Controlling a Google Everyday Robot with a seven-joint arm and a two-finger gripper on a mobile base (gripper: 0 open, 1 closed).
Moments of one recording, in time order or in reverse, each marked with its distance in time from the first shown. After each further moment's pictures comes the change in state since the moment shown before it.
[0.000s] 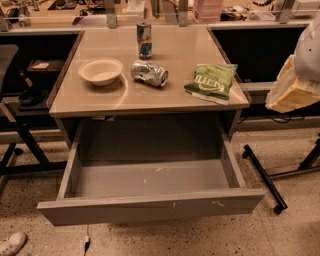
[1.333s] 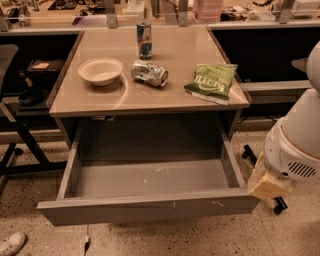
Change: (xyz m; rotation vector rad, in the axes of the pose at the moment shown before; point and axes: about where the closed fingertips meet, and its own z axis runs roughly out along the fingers) arm 0.027 0.126 0.103 -0.266 0.075 0.138
